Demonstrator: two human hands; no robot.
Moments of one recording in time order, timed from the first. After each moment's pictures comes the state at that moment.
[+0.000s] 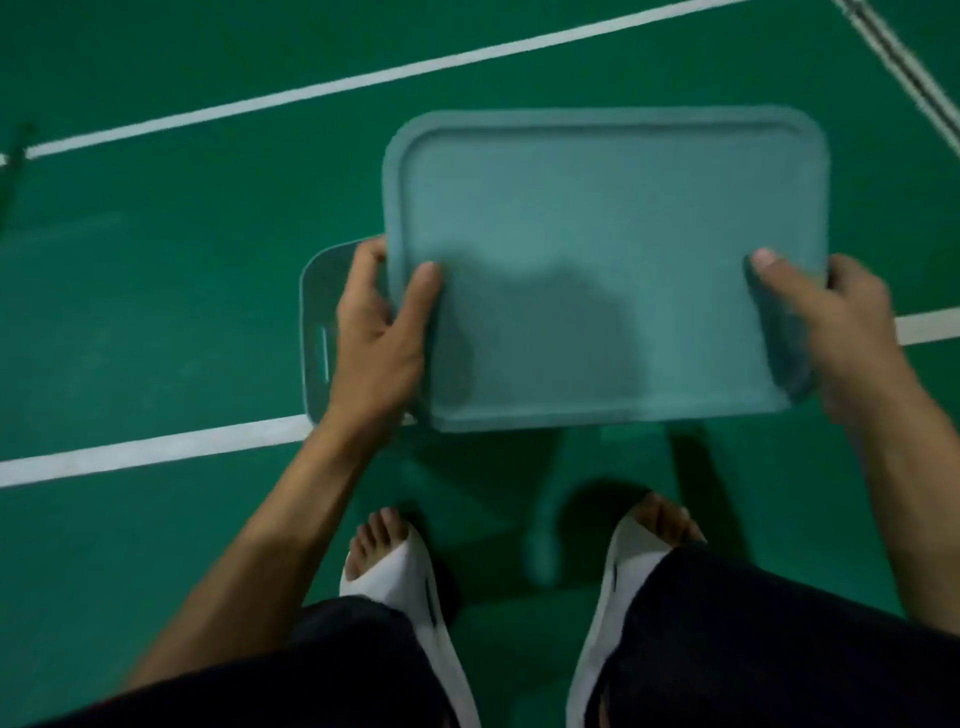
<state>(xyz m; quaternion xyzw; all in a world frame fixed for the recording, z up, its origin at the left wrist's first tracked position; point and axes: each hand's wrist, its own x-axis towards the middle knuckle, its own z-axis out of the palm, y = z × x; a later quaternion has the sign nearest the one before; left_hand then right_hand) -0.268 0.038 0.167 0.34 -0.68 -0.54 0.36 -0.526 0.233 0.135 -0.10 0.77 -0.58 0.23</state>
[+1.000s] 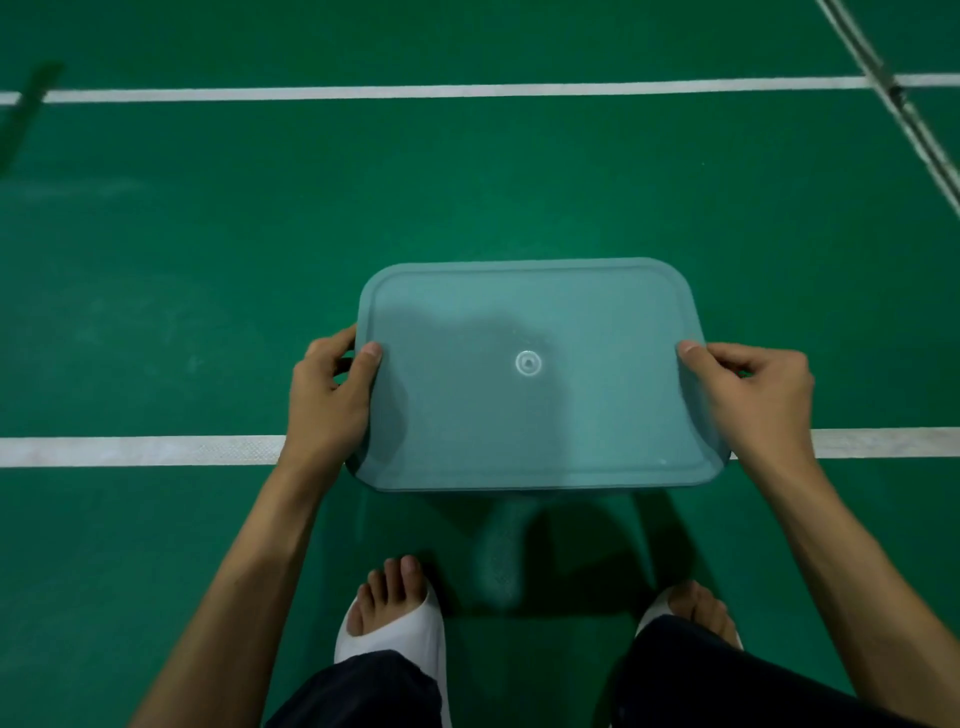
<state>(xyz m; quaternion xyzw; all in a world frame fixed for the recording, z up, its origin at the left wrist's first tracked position) -0.180 -0.067 0.068 0.52 -0.68 -0.43 0.31 -0.486 0.136 0.091 -0.23 0.86 -0.44 0.12</state>
